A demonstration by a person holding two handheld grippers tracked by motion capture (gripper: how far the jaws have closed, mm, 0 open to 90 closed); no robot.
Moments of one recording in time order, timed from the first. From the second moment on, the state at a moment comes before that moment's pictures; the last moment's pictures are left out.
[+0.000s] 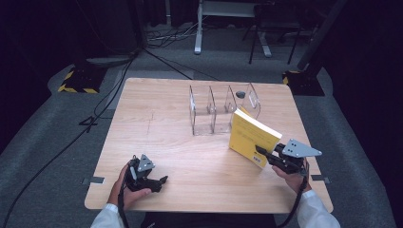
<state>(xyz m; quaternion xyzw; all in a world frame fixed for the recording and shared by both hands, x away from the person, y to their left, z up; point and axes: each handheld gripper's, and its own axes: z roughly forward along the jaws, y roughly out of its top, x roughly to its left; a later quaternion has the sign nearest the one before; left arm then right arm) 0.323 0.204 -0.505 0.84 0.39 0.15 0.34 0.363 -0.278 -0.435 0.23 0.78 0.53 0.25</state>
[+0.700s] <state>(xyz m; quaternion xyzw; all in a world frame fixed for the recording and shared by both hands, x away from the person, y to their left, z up) 0.323 0.204 -0.505 0.84 0.40 0.15 0.34 0.367 -0.302 -0.418 0.28 0.74 0.53 0.30</state>
